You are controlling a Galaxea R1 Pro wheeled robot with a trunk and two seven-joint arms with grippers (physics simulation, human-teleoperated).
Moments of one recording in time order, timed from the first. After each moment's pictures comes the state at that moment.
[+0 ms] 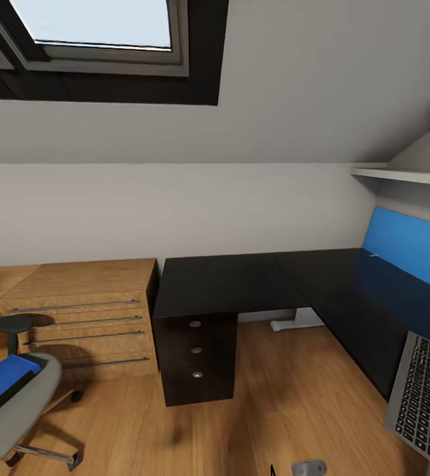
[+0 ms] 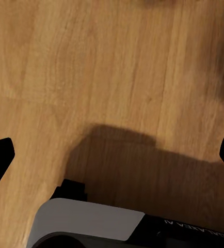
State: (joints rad) left arm -0.09 -0.02 0.03 -0.29 0.25 -0.17 0.01; right arm -0.38 0.07 0.23 0.02 -0.03 -0.62 -0.19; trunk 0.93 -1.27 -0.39
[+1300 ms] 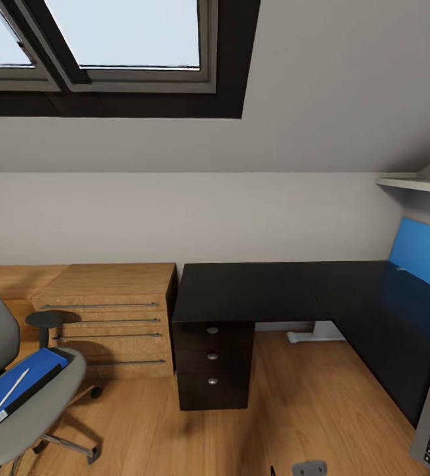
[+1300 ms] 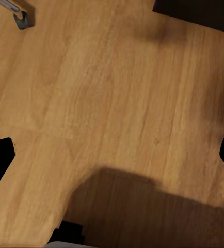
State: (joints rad) left arm -0.09 -0.02 0.03 -0.29 0.25 -0.30 0.00; right arm -0.38 0.07 0.23 0.02 -0.03 -0.62 -0.19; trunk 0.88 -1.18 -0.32
